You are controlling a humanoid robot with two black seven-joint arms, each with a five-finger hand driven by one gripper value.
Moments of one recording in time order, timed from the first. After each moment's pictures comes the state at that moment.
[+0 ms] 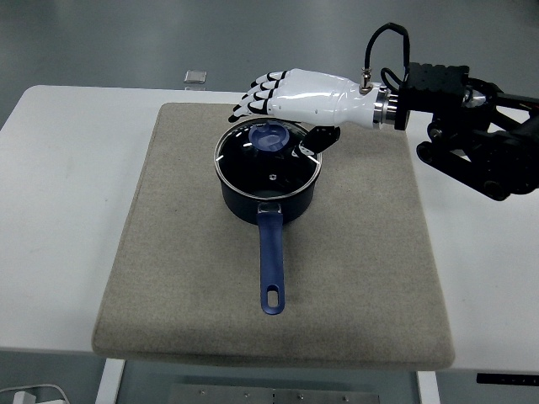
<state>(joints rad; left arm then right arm) -0.02 0.00 -0.03 -0.09 0.12 -0.06 0.08 1.35 -0.25 -0.02 0.88 -1.62 -0.24 0.61</state>
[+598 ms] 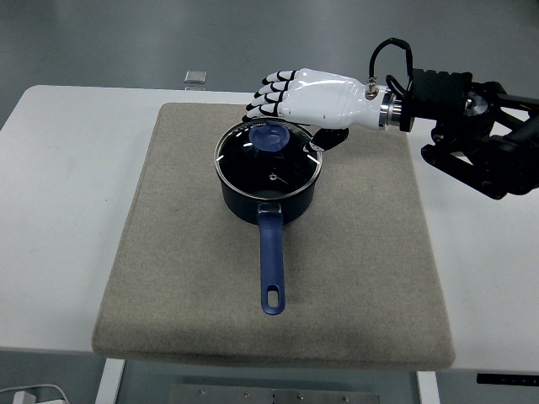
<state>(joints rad) -0.02 0.00 -0.03 -0.09 0.12 -0.06 0.08 1.37 -0.23 -0.09 0.80 -1.68 -0.33 0.61</state>
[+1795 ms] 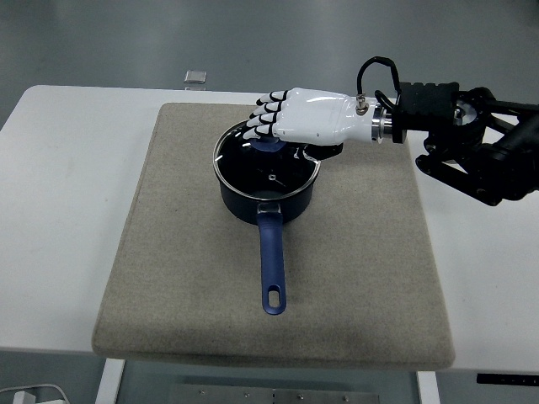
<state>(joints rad) -0.02 0.00 -0.03 -0.09 0.12 -0.06 0.08 1.38 -0.21 -0.16 0.81 -1.67 -0.33 0.61</state>
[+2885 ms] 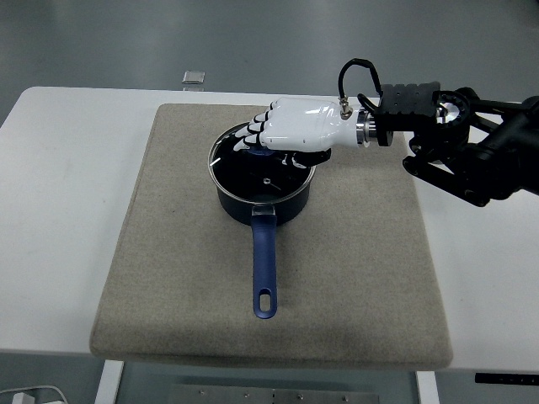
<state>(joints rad) -0.02 0.00 -0.03 -0.09 0.12 -0.06 0.08 1.39 -0.16 -0.17 0.81 -1.66 -0.24 0.61</state>
